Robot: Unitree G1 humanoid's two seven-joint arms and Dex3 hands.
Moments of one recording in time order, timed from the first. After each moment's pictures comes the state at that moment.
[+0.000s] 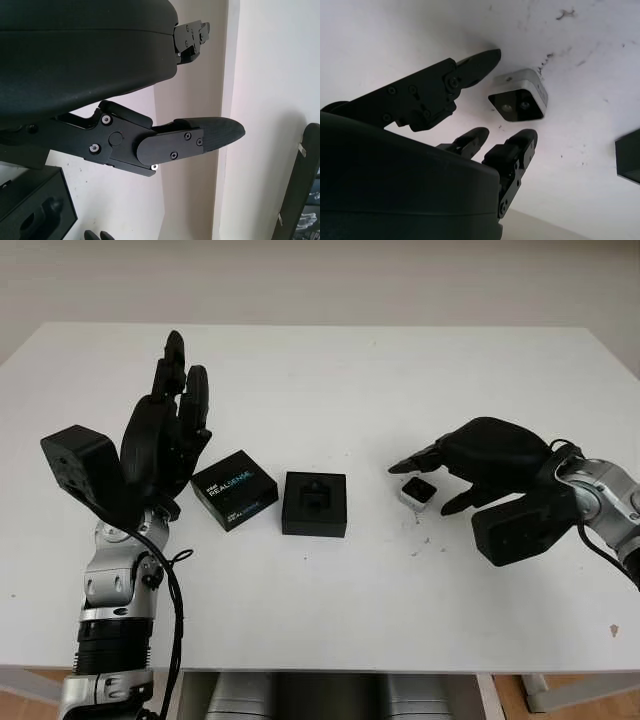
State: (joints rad) left arm -0.42 0.20 0.21 0.10 -0.26 0.11 -0.21; right arm -0.74 -0.81 0.38 0.71 -0.83 -0.66 0.08
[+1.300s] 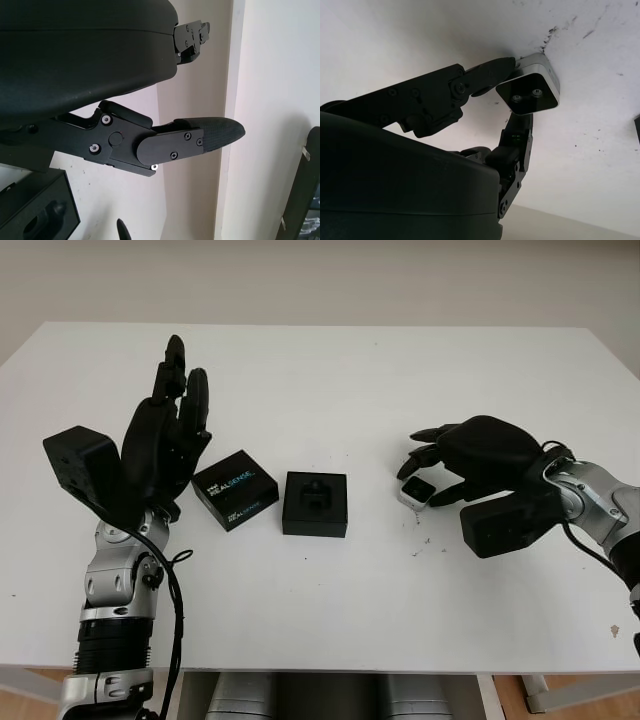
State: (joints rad) left arm -0.43 0.20 0.21 0.12 -0.26 0.10 -0.21; right arm -0.78 -0.76 0.39 0.85 -0.71 -0.63 0.06
